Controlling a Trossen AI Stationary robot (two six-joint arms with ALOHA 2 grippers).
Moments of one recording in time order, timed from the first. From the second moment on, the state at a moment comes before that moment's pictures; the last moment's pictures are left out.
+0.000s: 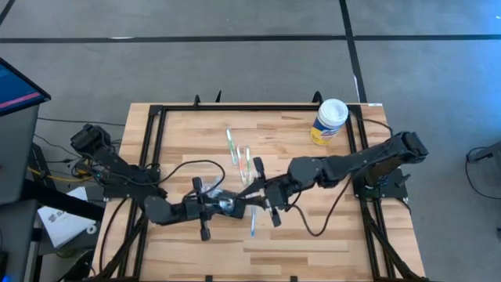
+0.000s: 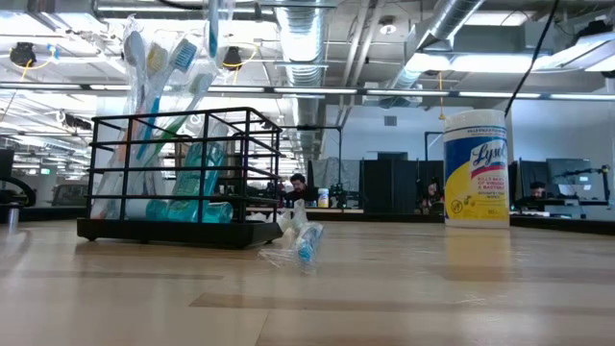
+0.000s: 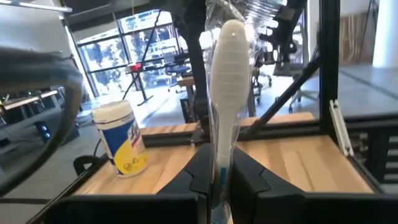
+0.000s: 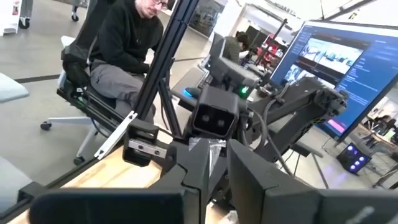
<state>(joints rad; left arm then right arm) -0.71 1.36 0.69 0.72 -0.95 0.20 0.31 1.59 1.38 0.15 0.00 -0.47</state>
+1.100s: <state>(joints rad) -0.60 1.58 0.59 0.97 -0.81 -0.06 0.29 1.56 1.38 -0.03 0.01 -0.42</state>
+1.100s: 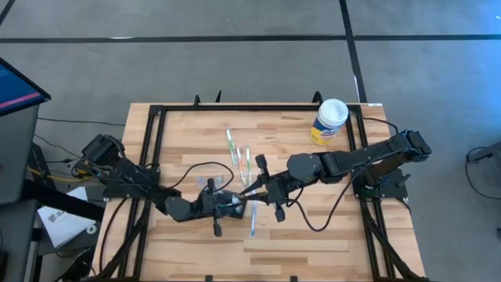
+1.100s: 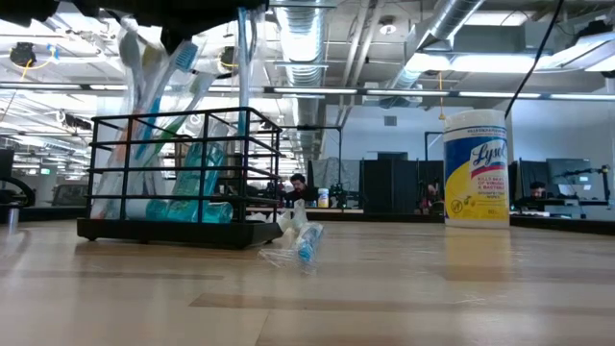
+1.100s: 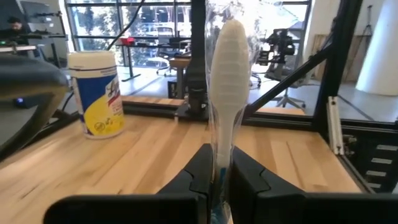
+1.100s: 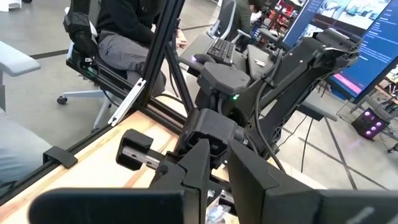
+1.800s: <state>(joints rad) -0.59 1.58 0.59 0.96 -0.84 -0.07 0.29 1.56 1.38 -0.05 0.00 -0.42</state>
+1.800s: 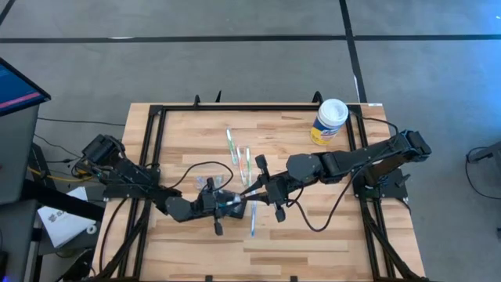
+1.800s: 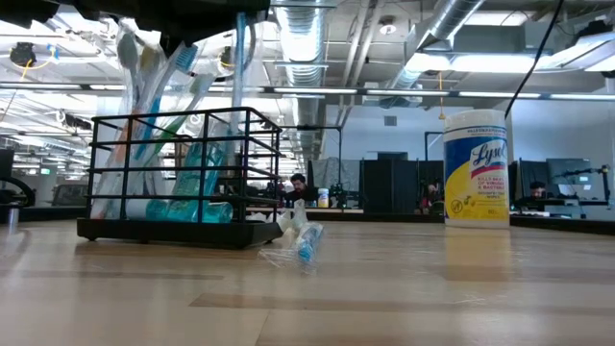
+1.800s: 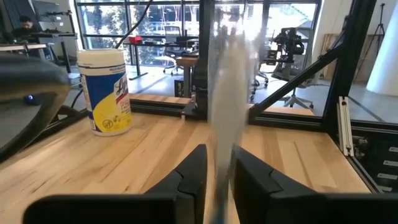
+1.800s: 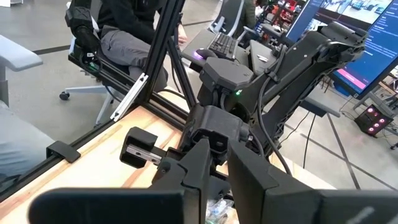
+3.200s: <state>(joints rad) -0.58 1.58 0.59 0.97 -0.79 -0.06 0.23 1.56 1.38 -0.11 0.00 -0.23</state>
